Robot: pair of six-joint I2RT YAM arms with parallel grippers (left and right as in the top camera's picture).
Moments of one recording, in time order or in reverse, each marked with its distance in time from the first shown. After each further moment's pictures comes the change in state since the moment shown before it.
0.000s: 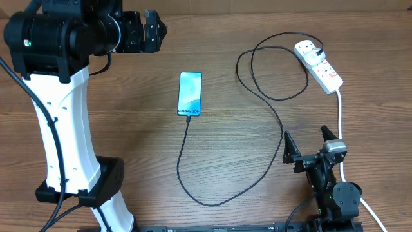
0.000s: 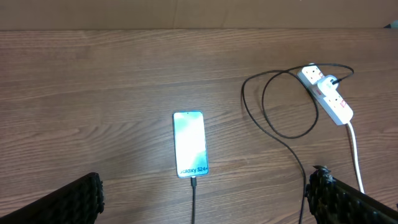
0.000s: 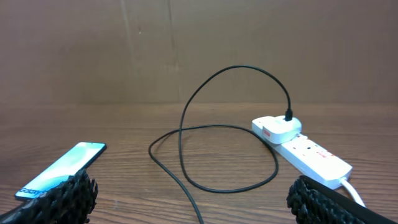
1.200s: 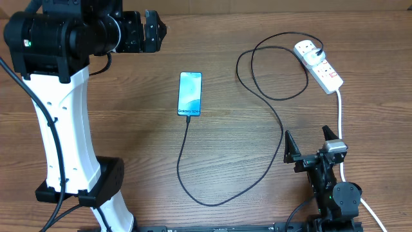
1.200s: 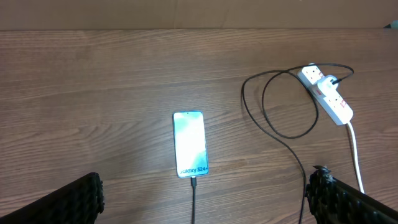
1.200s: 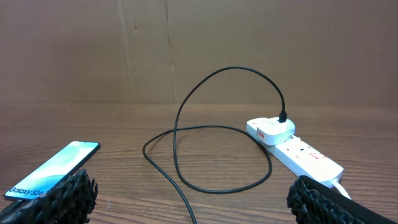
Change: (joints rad) left arm 0.000 0.000 0.000 0.000 0.000 0.000; right arm 0.000 0.000 0.000 0.001 0.014 -0.021
